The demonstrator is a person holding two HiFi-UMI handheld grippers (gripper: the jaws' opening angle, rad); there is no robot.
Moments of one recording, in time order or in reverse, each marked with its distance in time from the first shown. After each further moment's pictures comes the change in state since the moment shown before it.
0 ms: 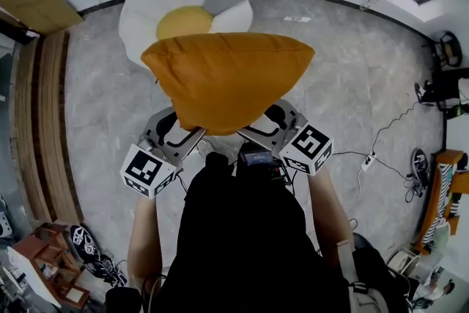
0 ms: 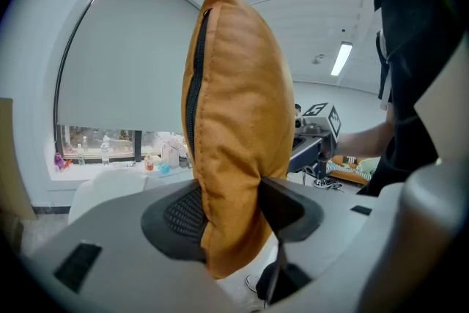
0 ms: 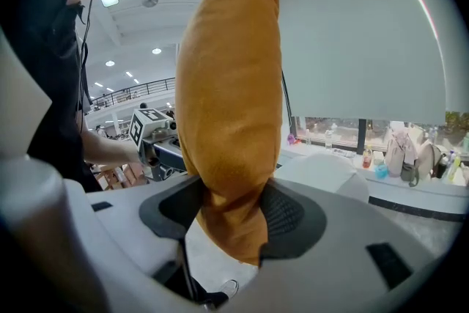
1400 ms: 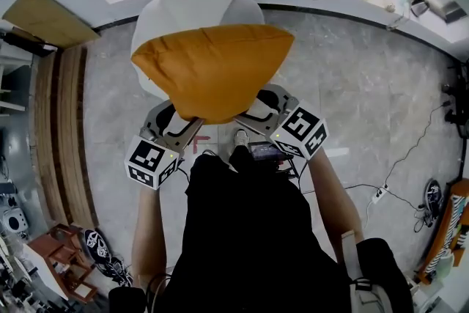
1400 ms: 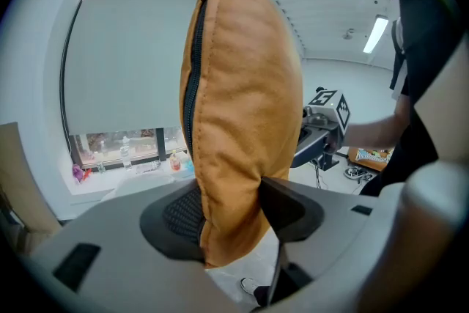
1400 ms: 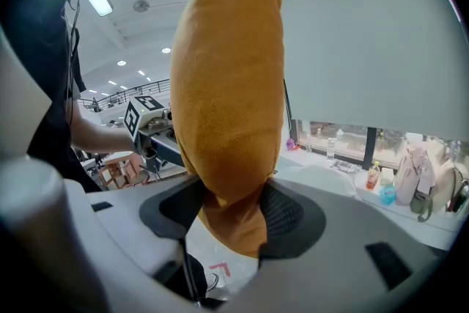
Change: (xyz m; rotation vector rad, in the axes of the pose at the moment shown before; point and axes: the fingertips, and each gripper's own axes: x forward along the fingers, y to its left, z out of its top) left arm 0.155 0.164 0.066 0.009 0.143 0.179; right arm 0.066 -0.229 0.060 -0.050 0.022 0.100
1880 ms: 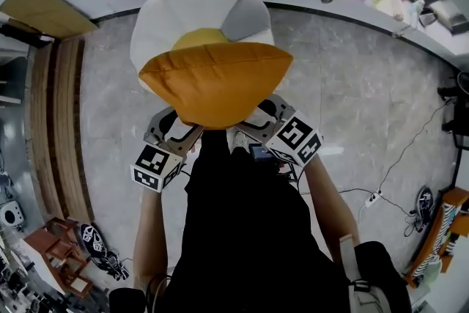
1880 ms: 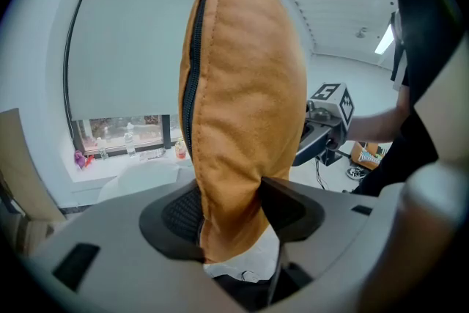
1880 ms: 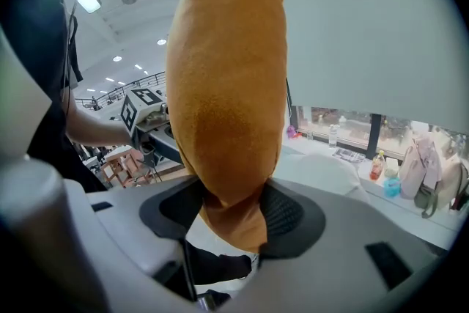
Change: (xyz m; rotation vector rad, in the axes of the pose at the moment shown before) left arm 0.028 0.050 -0.029 -0.052 0.070 0.008; right arm 0.049 -0.037 -0.017 0.027 0.098 0.019
